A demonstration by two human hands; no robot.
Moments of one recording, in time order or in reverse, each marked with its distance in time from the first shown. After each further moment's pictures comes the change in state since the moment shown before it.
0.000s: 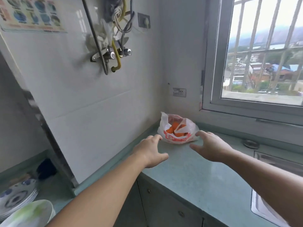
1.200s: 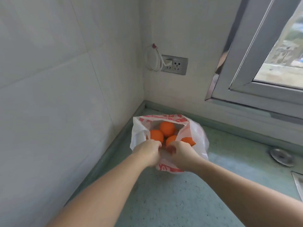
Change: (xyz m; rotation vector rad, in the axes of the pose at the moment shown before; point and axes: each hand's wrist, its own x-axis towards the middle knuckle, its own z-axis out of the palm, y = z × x) left_hand 0.449 -0.096 0.161 -0.016 -0.408 0.150; right_hand 0.400 0.050 0.178 0.156 -0.300 0.241
